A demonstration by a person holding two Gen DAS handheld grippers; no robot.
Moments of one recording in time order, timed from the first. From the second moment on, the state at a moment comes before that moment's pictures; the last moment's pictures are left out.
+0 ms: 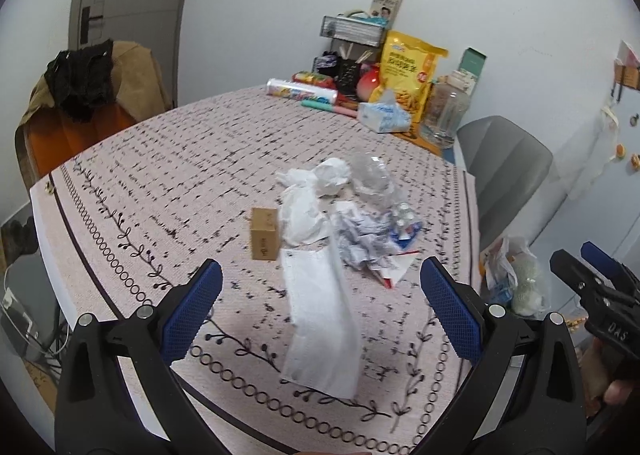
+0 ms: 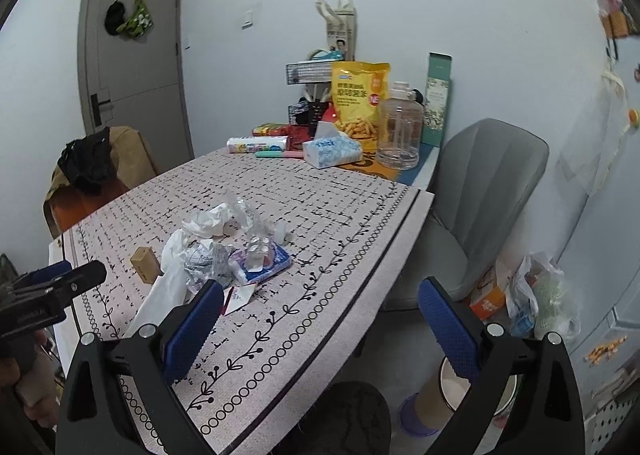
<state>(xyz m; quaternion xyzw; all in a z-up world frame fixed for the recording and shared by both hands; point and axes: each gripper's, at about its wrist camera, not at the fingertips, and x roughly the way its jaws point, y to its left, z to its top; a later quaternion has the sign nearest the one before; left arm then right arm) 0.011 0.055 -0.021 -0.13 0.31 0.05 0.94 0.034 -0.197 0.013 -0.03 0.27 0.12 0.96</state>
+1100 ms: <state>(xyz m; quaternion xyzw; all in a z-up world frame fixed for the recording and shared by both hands) 0.095 0.117 -0.089 -0.19 0.37 0.08 0.91 0.119 -0.123 -0.054 0.04 0.38 0.29 0.88</state>
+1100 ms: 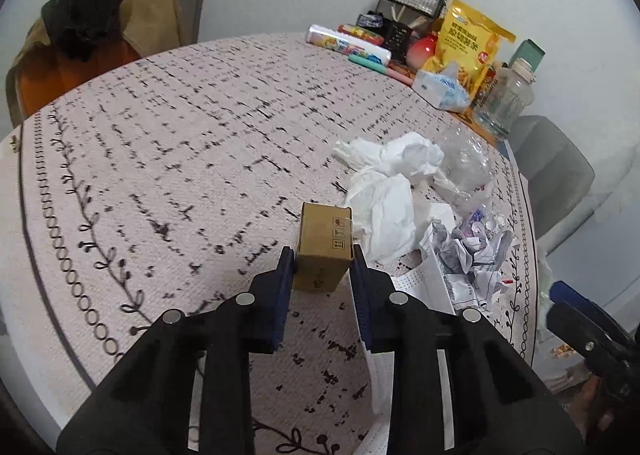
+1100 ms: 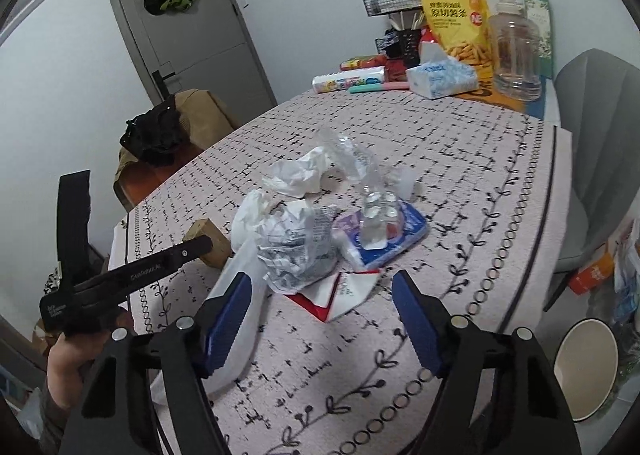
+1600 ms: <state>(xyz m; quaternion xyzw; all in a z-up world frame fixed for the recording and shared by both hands) 0.053 0.143 -0.064 -0.20 0.33 0.10 0.91 0.162 -0.067 -0.074 0.05 0.42 0.31 0.85</state>
